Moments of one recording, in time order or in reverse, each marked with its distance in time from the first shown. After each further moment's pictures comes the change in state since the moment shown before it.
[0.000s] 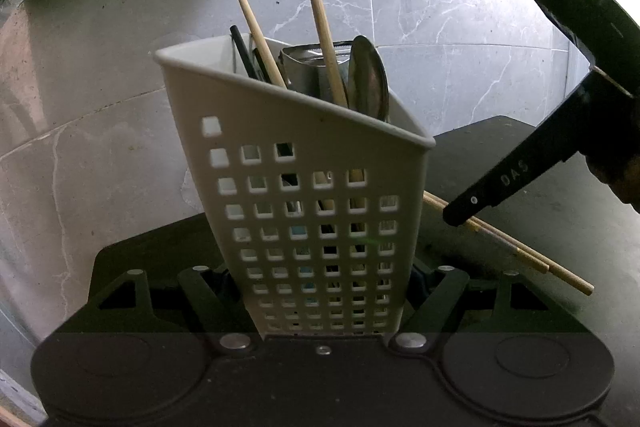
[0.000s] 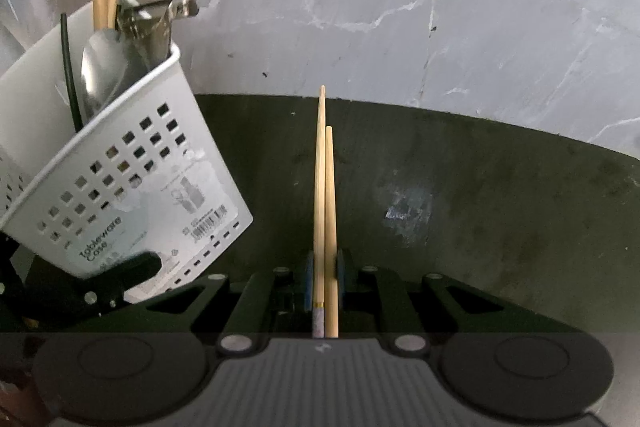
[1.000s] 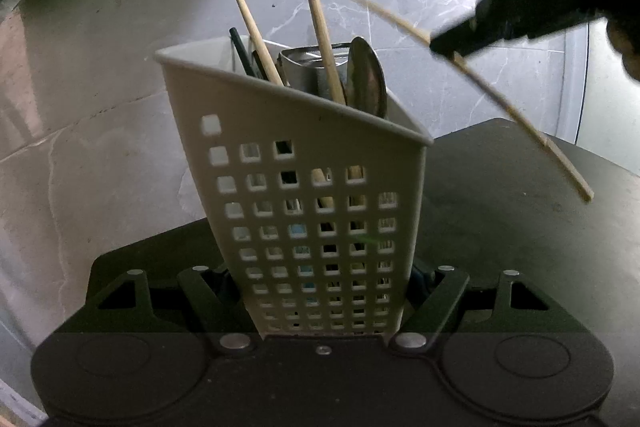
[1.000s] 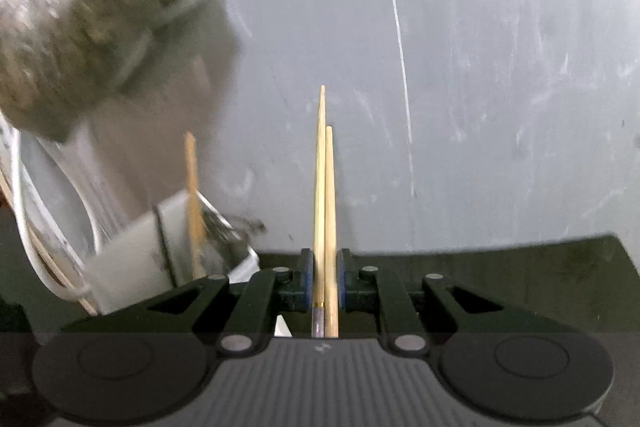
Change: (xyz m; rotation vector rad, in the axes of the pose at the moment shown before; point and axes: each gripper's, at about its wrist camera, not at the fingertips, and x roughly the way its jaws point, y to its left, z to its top) left arm 0.000 0.002 -0.005 0.007 -0.017 -0.006; right arm -0.107 -0.004 0.014 0.077 -0.431 0.063
